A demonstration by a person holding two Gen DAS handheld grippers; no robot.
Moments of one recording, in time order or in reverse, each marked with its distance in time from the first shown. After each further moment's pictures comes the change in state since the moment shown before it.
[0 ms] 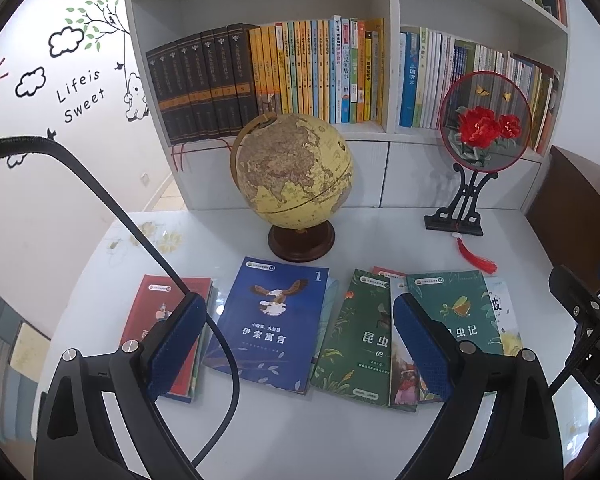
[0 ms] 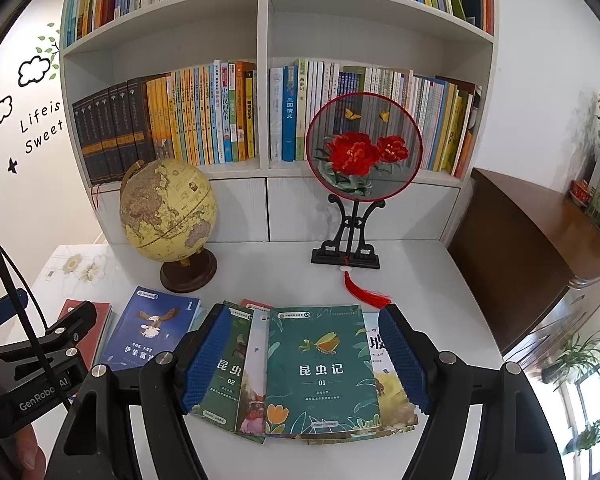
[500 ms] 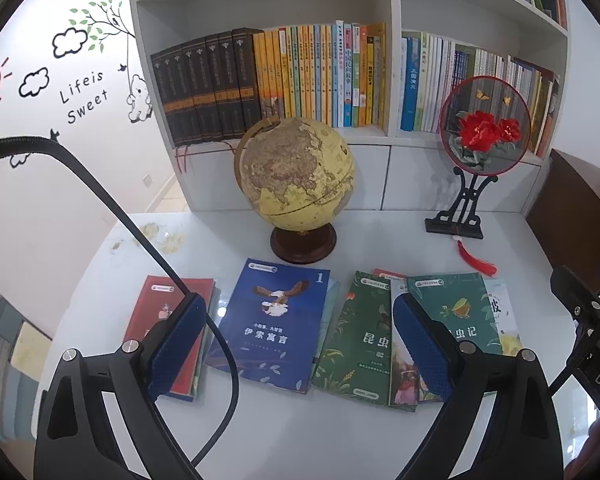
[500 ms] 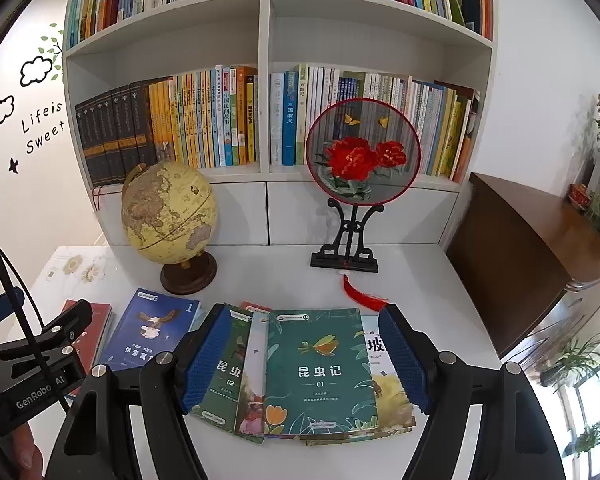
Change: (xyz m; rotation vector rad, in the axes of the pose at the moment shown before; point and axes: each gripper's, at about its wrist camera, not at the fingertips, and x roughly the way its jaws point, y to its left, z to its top) left arm -0.007 0.003 -0.001 -0.009 -0.009 0.003; right arm -0.006 0.002 0.001 -0.010 -0.016 -0.004
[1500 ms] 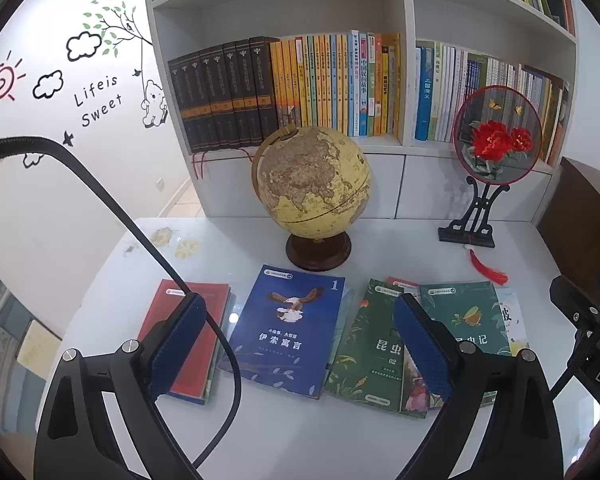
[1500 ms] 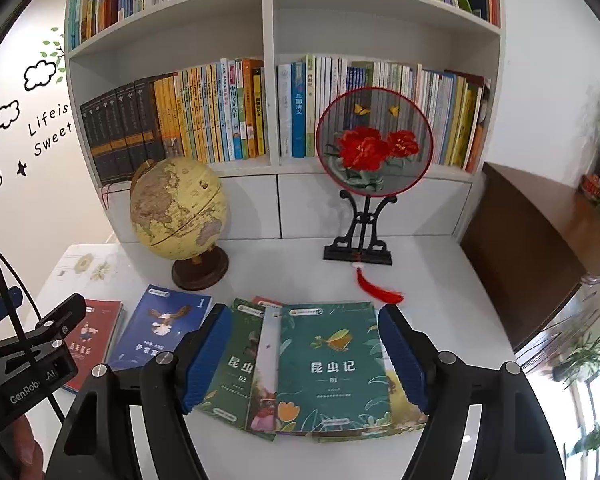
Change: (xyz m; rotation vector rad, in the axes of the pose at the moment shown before) left arm -0.007 0.006 -0.002 -0.015 -0.037 0.052; right arm 0.011 -0.003 0.000 0.019 0.030 0.061
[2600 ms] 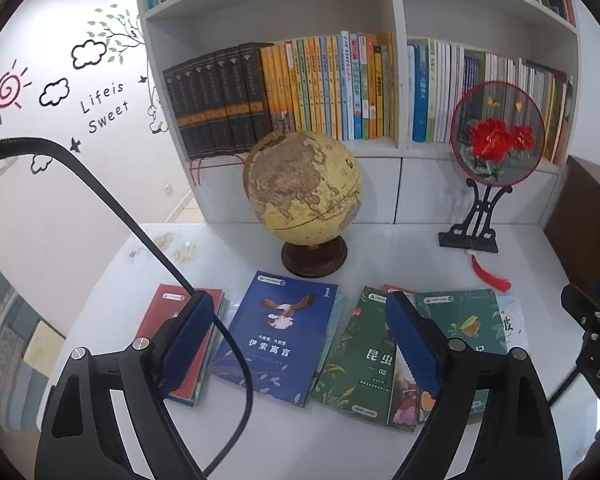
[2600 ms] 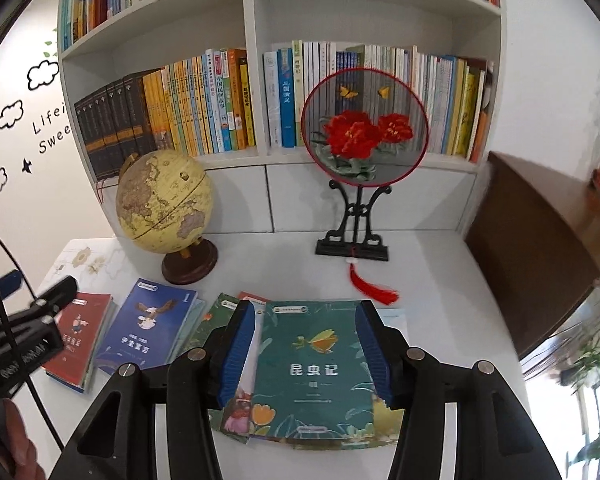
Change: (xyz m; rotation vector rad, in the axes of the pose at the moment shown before) left arm 0.002 -0.032 0.006 -0.001 -0.014 0.045; right arm 0.023 -0.042 -0.002 -0.022 0.010 0.016
